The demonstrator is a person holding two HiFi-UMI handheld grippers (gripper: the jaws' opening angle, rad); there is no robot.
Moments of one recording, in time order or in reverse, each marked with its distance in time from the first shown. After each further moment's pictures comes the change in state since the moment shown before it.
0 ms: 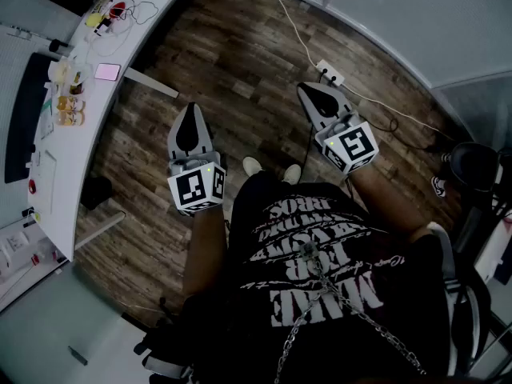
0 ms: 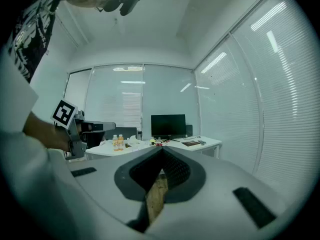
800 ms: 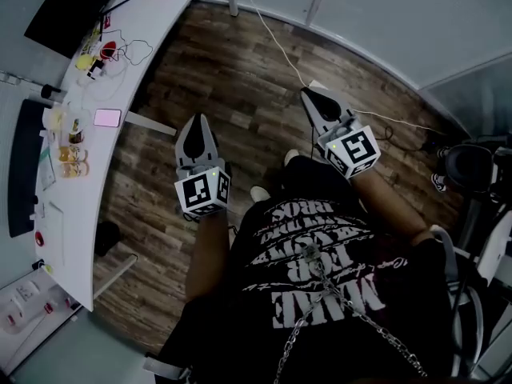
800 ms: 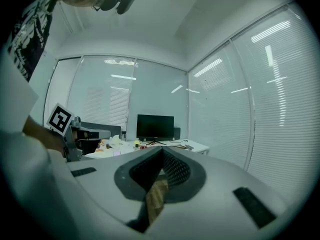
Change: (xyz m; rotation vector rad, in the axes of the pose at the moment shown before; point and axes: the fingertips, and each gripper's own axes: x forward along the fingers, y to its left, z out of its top) left arm 0.092 0.070 -0.011 -0.074 0.022 -0.118; right arm 0.086 -0.024 0.033 -0.044 0.004 -0.160
